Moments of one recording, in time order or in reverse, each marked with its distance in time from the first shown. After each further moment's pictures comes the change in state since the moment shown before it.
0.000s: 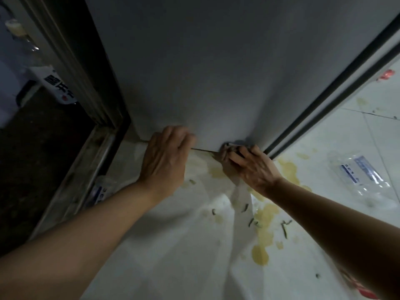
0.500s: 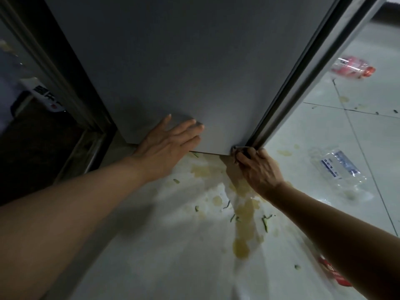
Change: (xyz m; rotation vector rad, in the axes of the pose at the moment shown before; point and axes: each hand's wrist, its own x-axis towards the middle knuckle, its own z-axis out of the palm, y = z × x) left_hand 0.041 0.017 -0.011 0.390 -0.326 0.363; right_hand -0.044 0.028 0.010 0.306 -0.196 0.149
